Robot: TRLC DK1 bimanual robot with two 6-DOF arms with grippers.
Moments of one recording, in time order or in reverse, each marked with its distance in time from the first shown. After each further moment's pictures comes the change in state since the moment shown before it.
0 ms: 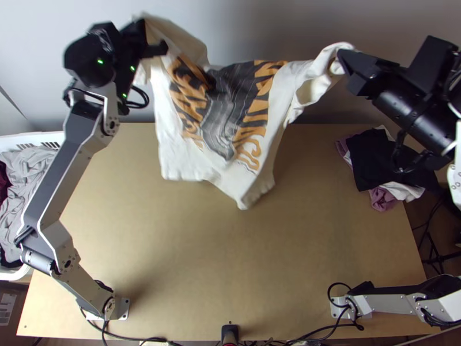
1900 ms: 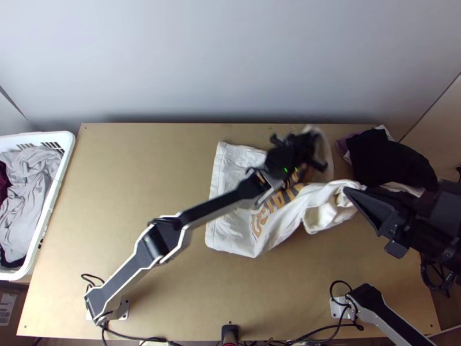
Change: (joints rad) left arm -0.659 0.671 0.209 0.360 -0.097 0.084; right arm -0.024 -0.710 -0.831 0.029 -0.380 0.048
